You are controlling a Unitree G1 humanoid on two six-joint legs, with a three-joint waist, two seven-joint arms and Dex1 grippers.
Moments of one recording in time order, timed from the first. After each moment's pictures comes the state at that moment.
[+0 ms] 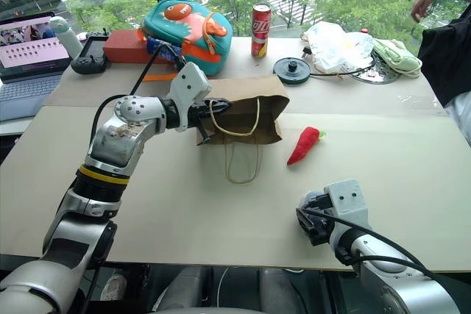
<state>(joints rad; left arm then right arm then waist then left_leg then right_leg) -0.83 0.41 -0.20 0.10 -0.11 0.50 -0.80 0.21 -0.43 -0.23 -1.00 0.45 1.38 0.12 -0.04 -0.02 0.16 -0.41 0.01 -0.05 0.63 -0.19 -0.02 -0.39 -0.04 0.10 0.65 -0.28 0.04</state>
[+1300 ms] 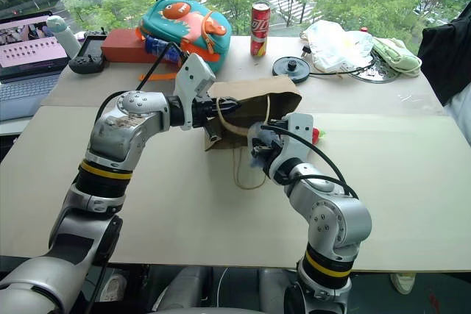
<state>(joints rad) -0.88 0.39 -0.17 0.06 -0.23 0.68 -0.83 -0.37 0.06 -0.19 -0.63 0.40 1.27 0.04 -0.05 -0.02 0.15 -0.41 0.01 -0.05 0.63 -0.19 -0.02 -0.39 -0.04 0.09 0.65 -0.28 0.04</state>
